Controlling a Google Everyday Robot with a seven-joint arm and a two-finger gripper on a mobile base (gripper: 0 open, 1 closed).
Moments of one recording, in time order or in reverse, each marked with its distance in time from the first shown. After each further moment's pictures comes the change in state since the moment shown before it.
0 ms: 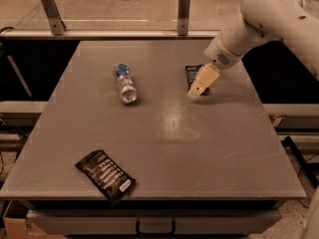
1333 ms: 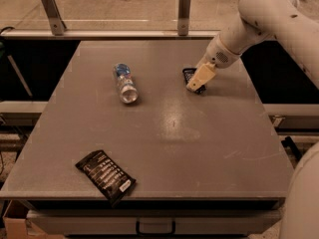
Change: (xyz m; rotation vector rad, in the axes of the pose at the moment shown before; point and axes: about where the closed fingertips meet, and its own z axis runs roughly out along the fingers) arm 0.004 -0.008 0.011 -0.051 0.017 0.049
